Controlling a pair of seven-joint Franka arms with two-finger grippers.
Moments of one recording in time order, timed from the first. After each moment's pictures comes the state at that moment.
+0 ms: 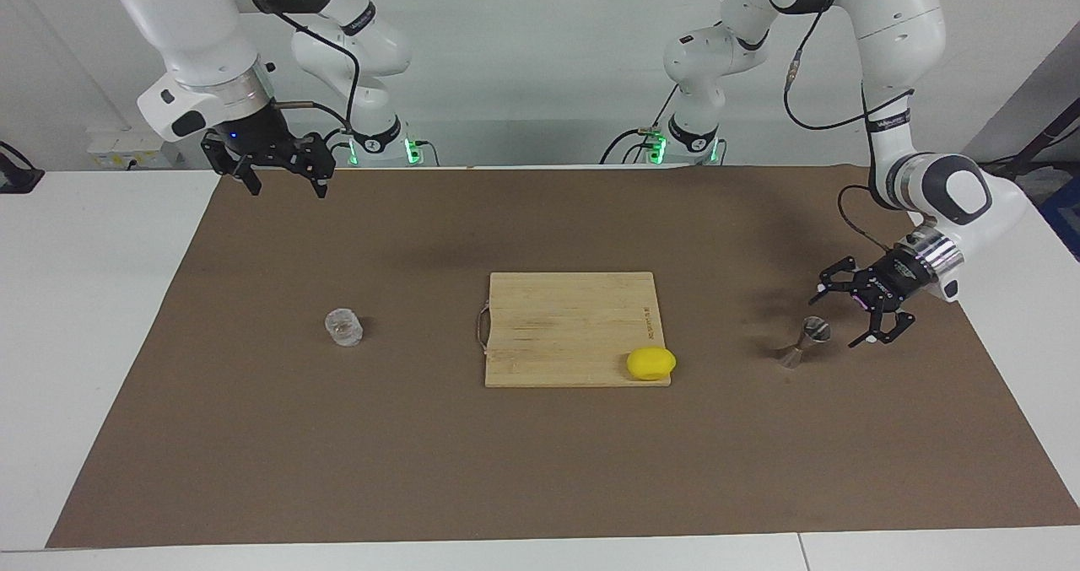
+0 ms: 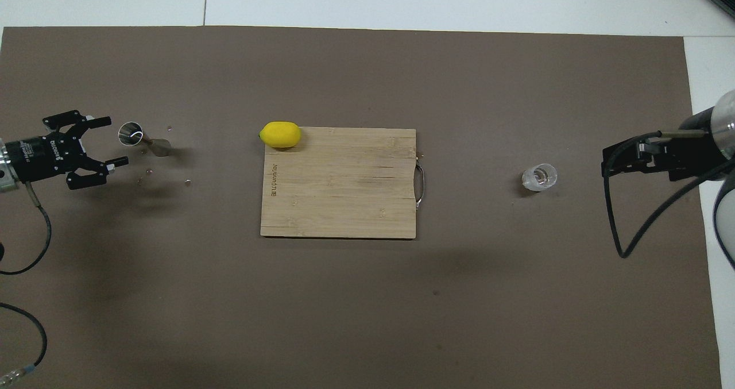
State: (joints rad) left arm 0.25 0.36 0.12 -1.92 -1.22 1.90 -1.00; right arm -0.03 0.00 0.10 -1.57 -0.01 1.52 0.14
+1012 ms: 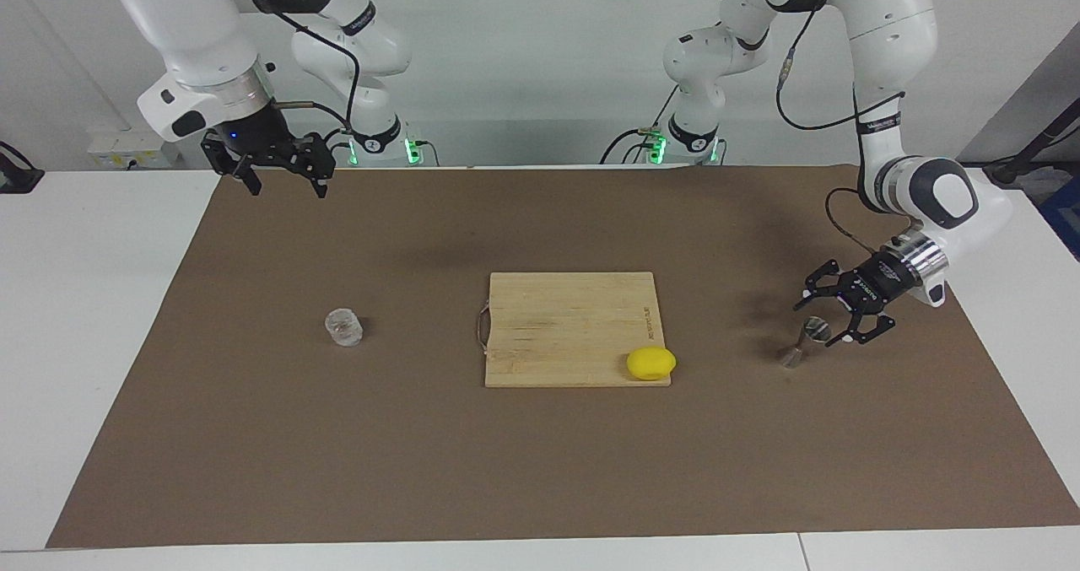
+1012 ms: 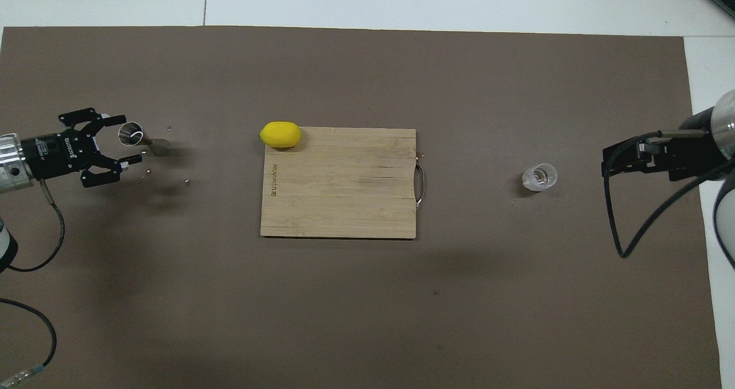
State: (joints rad) left arm 0.22 0.35 0.11 -1.93 -1.24 1.90 -0.99; right arm -0.03 0.00 0.10 -1.57 -0.01 1.52 0.14
